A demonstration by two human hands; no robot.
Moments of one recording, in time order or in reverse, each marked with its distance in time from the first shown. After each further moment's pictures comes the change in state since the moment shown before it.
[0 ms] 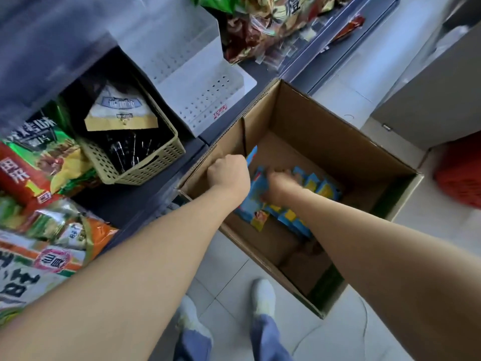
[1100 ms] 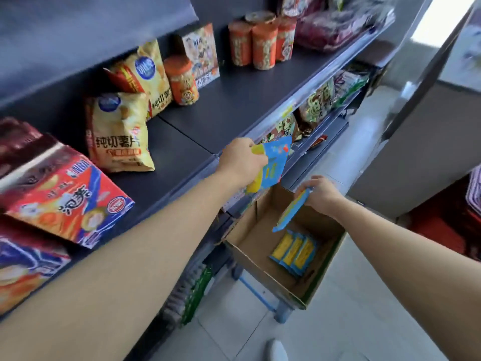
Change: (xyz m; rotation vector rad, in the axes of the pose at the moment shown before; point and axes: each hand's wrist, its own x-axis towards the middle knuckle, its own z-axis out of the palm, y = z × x) left_hand -0.164 -0.036 -0.295 -0.786 0.282 0.194; right_hand -0.222 0.017 -0.191 0.563 0.483 0.009
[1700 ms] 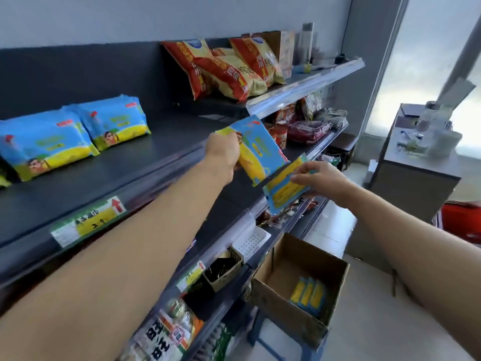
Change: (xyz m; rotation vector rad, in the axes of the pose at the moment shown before) left_hand -0.124 0.065 -0.215 -0.872 0.216 -0.002; right_hand -0.219 -0.191 -0.120 0.425 0.131 -0.323
